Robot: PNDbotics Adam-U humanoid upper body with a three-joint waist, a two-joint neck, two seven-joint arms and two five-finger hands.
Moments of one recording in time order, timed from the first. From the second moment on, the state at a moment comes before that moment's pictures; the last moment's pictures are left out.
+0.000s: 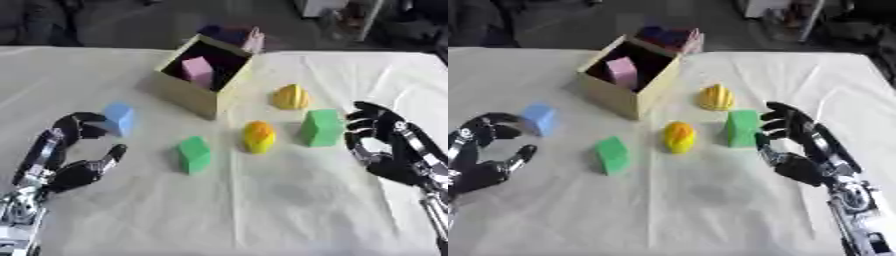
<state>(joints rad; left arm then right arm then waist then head) -0.08 0.25 0.05 -1.74 -0.22 -0.09 -0.18 -0.16 -0.31 0.07 -1.68 0.16 -0.14 0.22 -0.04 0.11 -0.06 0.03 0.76</state>
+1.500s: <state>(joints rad) -0.55 0.91 -0.27 -1.38 -0.73 -0.34 -0.58 -0.15 -0.33 0.08 -1.68 0.16 -0.14 0.24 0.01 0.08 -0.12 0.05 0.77</state>
